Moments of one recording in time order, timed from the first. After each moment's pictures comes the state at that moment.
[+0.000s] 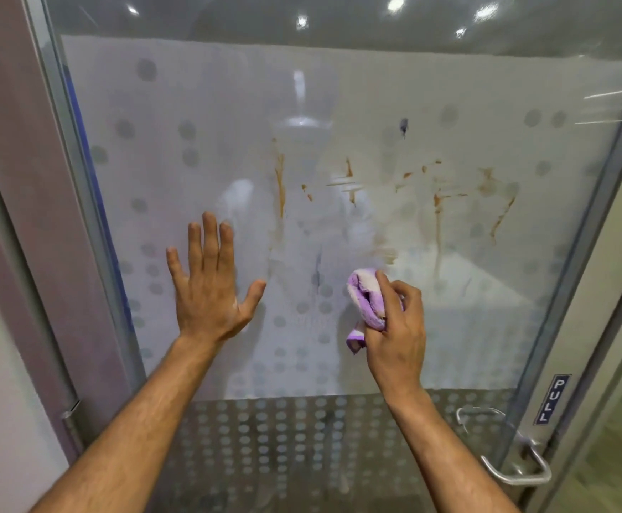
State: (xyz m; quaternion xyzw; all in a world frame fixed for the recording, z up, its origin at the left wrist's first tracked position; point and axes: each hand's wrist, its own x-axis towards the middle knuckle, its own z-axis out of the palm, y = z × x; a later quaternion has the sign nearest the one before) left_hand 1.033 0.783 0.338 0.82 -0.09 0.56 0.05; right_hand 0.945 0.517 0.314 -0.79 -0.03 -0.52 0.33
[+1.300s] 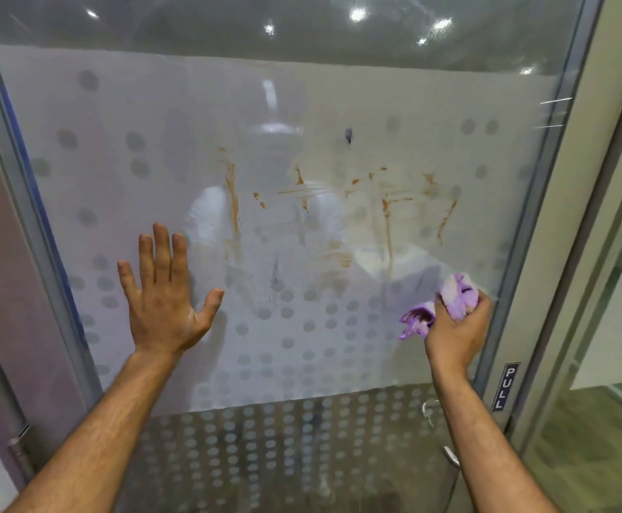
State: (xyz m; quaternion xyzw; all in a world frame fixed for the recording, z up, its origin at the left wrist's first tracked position) left_hand 1.028 0.779 0.340 0.82 -0.09 0.56 0.07; right_hand 0.951 0.379 0.315 -0.59 0.22 -0.56 0.55
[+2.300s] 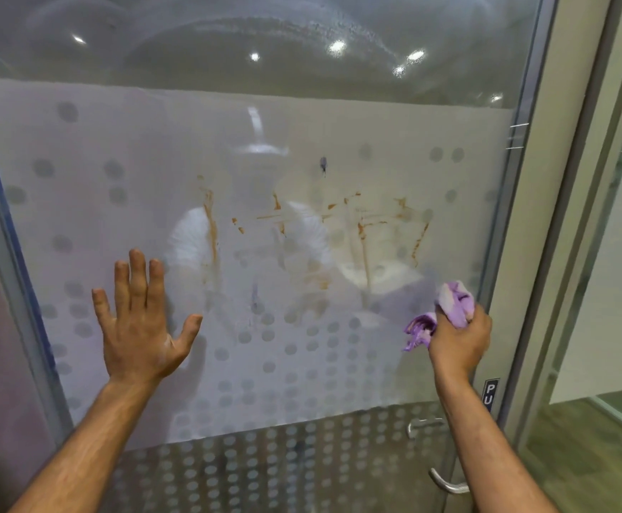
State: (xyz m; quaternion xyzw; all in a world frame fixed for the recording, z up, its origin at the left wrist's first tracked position) left_hand 1.029 0.780 0.339 0.82 -0.08 0.56 0.08; right_hand 0.948 0.342 0.331 -0.60 0.23 -0.56 0.52
